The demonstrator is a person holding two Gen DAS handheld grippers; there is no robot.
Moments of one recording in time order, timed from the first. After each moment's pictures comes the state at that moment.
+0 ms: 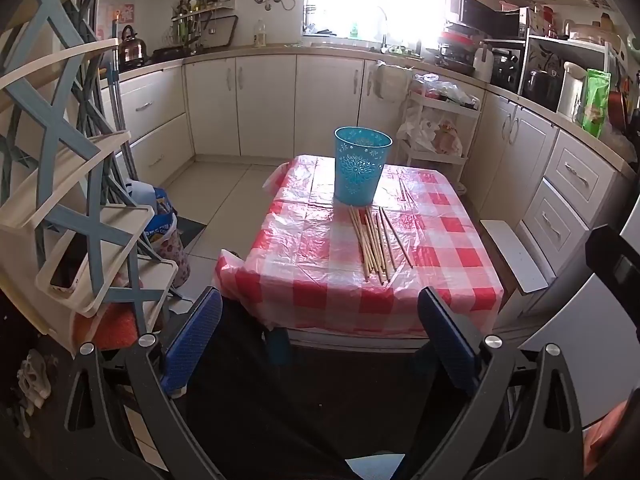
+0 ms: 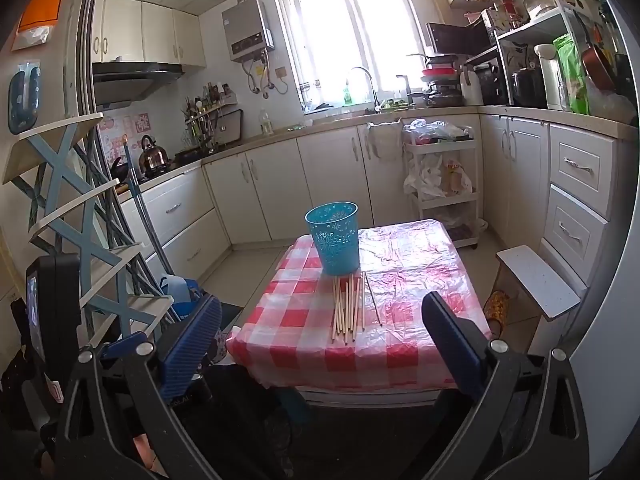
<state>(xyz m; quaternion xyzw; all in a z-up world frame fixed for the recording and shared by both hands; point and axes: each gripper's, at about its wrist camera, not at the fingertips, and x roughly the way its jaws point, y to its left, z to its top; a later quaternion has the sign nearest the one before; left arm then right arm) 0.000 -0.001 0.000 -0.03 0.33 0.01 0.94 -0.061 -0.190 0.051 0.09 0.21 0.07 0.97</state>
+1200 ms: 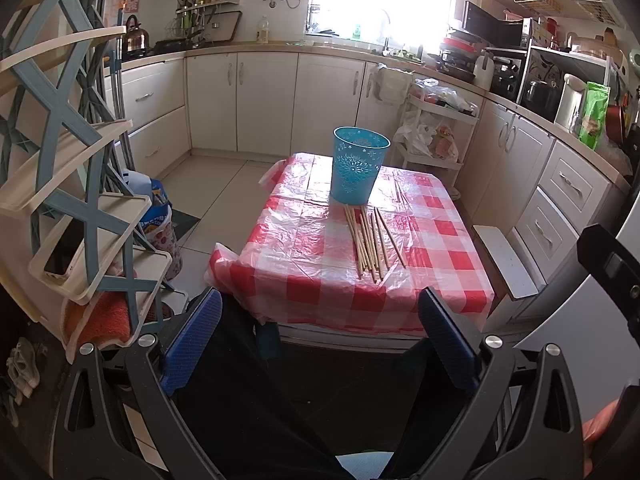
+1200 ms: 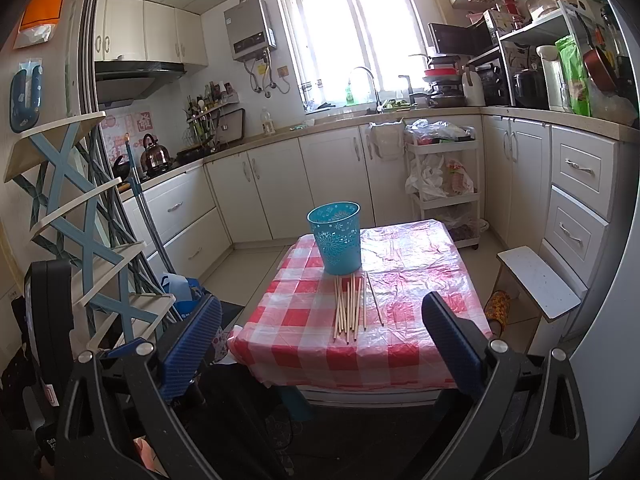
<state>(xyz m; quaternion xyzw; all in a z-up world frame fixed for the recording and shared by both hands) -0.009 0.005 -0.004 -0.05 0.33 0.00 0.94 -0.062 -0.186 0.053 0.09 0.22 0.07 0.97</state>
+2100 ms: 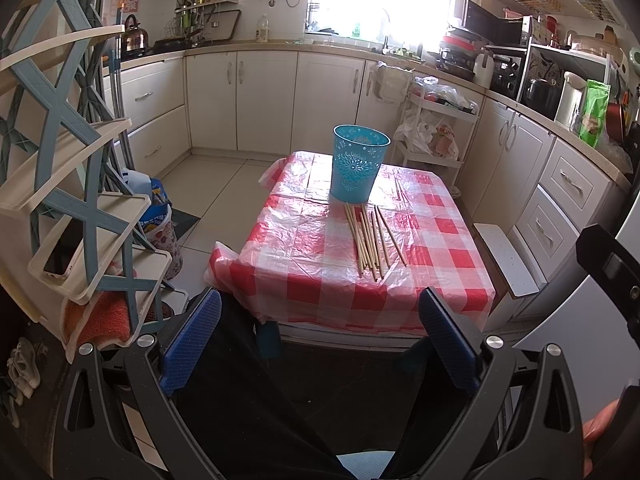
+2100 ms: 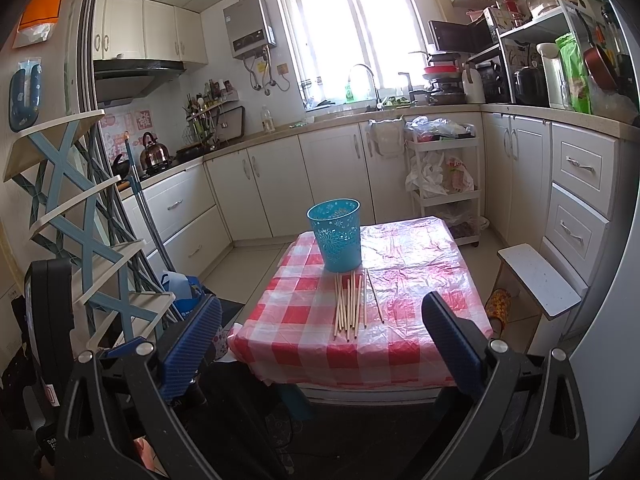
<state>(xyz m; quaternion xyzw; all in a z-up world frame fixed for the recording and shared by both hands) -0.009 0.006 -0.004 -0.05 0.33 0.00 0.94 -0.061 -0.182 0.051 0.09 0.22 0.07 0.97</state>
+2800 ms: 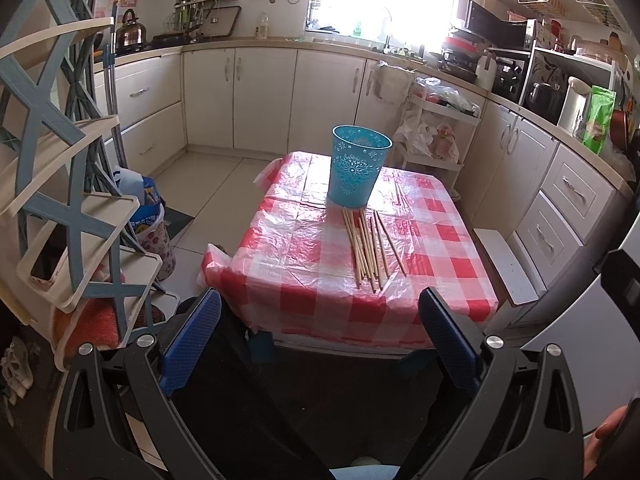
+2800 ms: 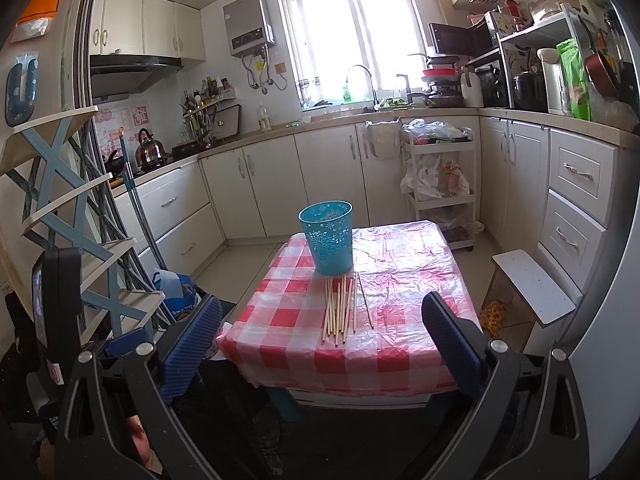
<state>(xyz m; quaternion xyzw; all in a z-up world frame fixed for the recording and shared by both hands) 0.023 0.008 -0.019 -0.06 0.34 0.00 0.94 -0.044 -0.188 0.034 0.07 0.22 0.06 0.97</state>
